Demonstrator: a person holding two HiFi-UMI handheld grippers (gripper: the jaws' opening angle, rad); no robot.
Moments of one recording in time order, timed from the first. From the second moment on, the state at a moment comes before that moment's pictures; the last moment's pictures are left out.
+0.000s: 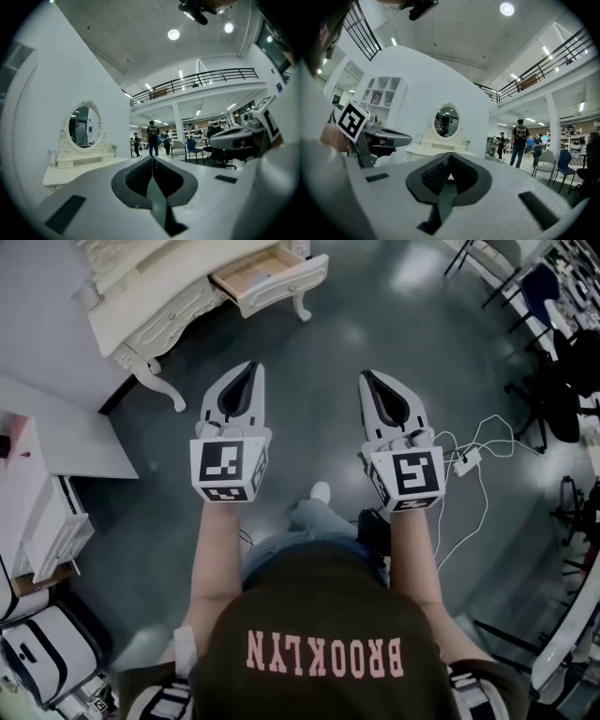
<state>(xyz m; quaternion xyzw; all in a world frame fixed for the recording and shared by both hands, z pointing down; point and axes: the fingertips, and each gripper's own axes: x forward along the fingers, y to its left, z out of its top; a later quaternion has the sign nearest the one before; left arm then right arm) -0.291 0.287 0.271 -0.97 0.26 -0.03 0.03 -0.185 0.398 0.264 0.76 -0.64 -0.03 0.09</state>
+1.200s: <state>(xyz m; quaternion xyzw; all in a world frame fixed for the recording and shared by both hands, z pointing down) -0.145 0.165 0.292 -0.96 0.26 -0.01 -0.06 -0.037 0.275 0.277 0.75 -0.66 -0.02 0.08</state>
